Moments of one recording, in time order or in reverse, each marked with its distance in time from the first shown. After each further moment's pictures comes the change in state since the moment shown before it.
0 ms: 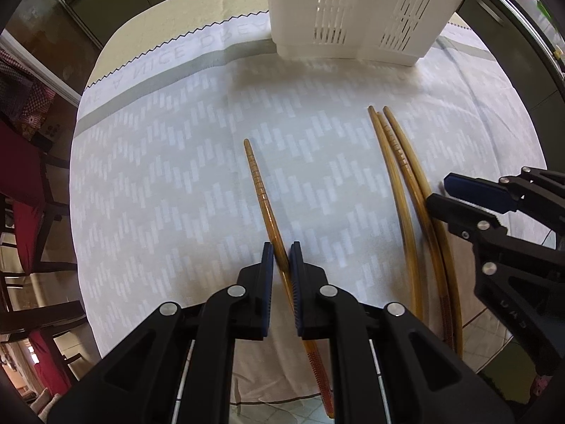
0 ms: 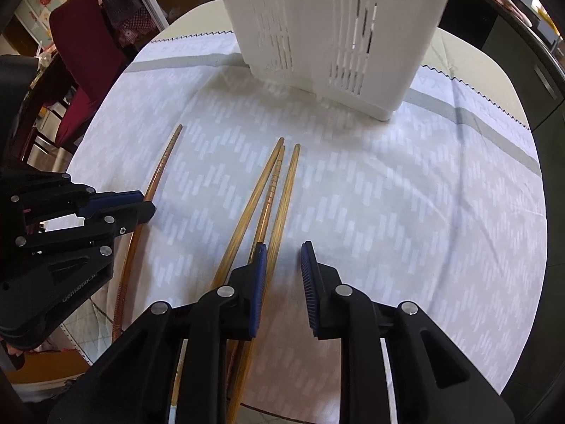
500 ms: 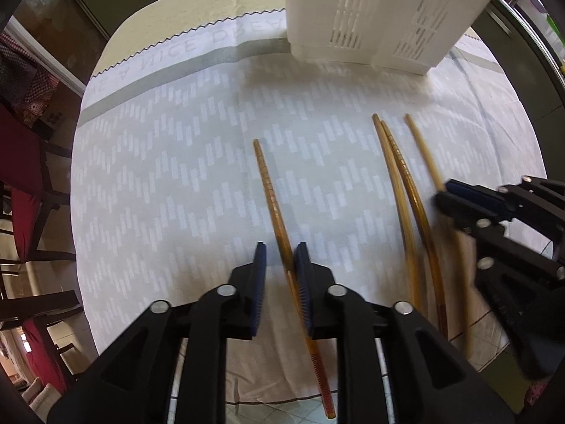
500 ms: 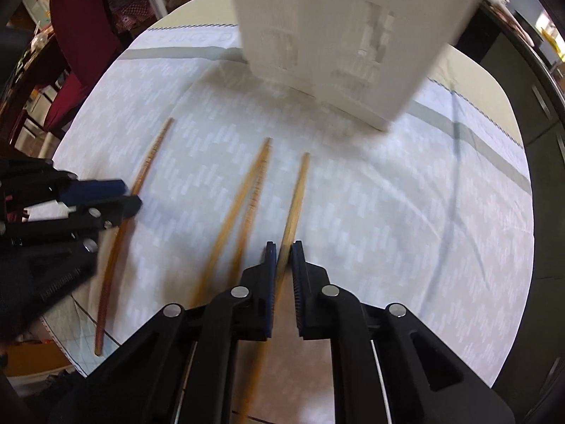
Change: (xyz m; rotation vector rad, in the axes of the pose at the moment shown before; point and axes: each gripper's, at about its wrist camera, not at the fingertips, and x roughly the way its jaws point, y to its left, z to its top) left arm 0.002 0.038 0.007 -0.050 0.008 -0.006; right arm 0.011 0.008 0.007 -0.045 -0.001 -0.071
